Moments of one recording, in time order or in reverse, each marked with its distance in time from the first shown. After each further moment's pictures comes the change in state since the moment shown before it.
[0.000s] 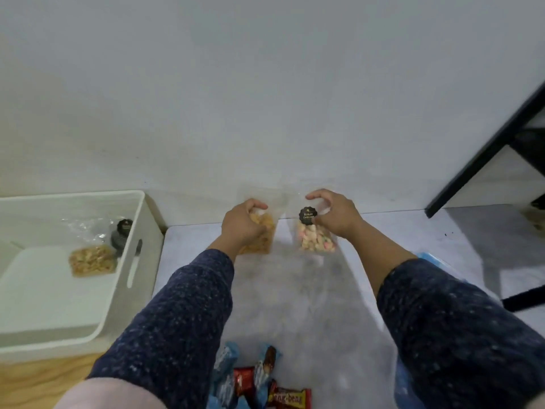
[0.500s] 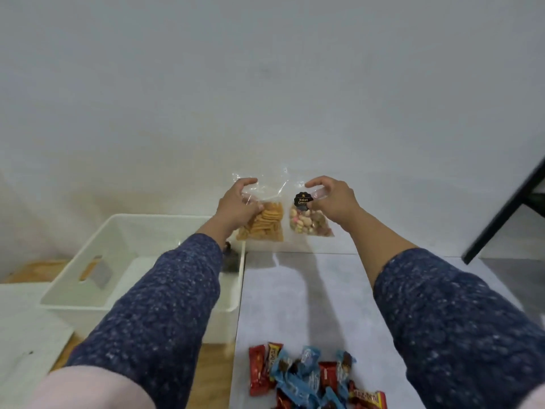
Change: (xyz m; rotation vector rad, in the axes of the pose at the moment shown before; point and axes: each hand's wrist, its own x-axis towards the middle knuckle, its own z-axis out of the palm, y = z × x) left_hand -0.091 -0.038 -0.235 -0.303 0.163 0.168; right_hand -0.102 -0.221 0.049 0.199 0.154 -0.232
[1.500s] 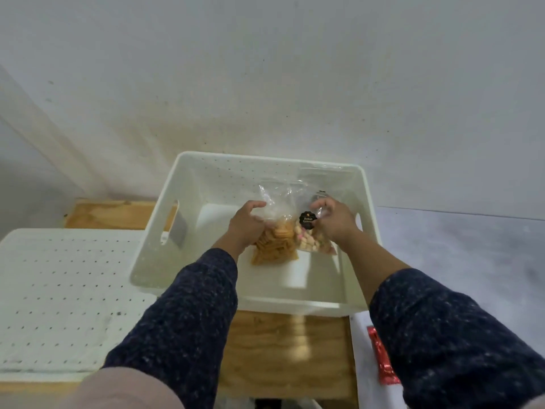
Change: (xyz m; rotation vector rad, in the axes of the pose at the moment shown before) left_hand 0.027 -0.263 -0.130 -0.077 -0.115 -0.512; right_hand 0.036 0.039 0.321 -0.029 -0.163 0.345
